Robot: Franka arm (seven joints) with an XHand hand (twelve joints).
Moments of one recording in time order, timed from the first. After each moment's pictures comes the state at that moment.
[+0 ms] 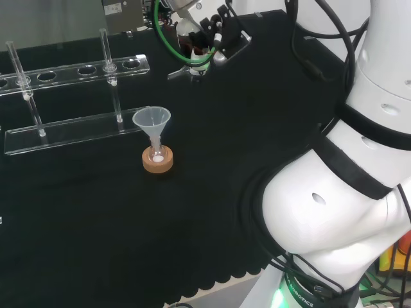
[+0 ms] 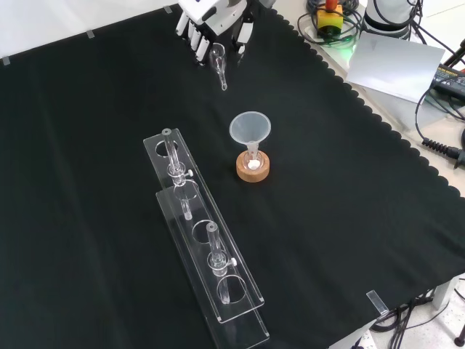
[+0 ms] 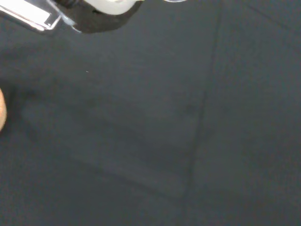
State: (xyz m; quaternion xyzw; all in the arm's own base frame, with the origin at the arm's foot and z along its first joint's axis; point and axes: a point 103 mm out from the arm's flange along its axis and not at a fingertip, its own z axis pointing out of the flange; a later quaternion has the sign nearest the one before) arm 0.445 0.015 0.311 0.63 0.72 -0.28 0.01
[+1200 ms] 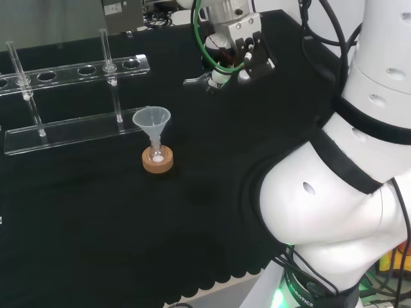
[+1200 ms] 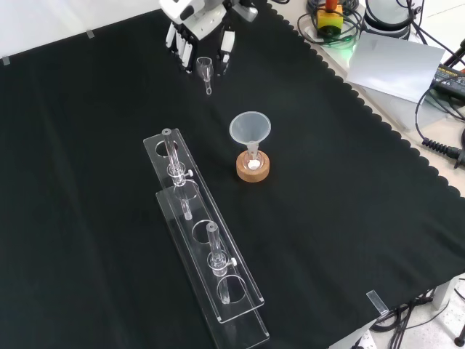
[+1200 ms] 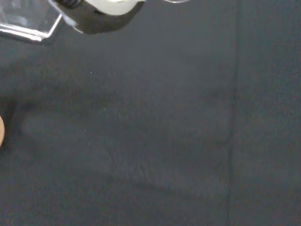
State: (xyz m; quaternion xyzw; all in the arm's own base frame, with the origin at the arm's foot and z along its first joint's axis) arm 0.455 -0.045 0.243 0.65 0.73 -0.17 -0.07
